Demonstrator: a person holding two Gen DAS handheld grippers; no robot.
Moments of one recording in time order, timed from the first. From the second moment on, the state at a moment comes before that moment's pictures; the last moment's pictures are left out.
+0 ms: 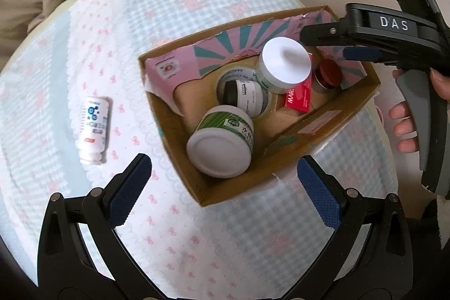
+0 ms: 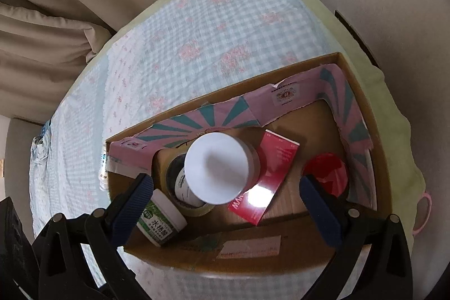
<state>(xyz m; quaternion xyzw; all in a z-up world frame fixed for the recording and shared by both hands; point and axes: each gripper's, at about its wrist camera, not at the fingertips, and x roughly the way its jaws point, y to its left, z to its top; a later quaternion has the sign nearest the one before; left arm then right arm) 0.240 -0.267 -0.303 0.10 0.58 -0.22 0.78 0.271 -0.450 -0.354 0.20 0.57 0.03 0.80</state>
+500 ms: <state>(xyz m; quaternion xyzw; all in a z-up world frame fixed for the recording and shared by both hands) 0.213 -0.231 -0.248 0.09 0.55 -0.20 0.80 0.229 -0.438 -0.292 0.18 0.53 0.03 0.83</state>
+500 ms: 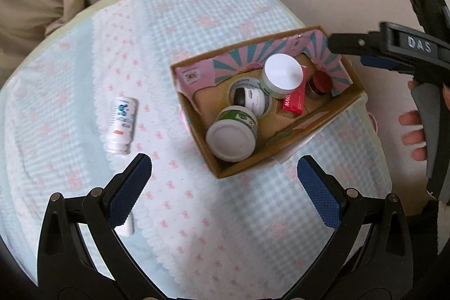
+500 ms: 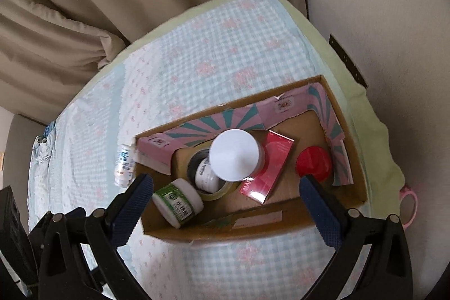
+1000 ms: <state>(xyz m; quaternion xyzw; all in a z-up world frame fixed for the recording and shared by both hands) 0.182 -0.098 -0.143 0.07 0.49 -0.19 0.85 0.130 -0.337 -0.202 0.12 0.50 0.00 0.86</state>
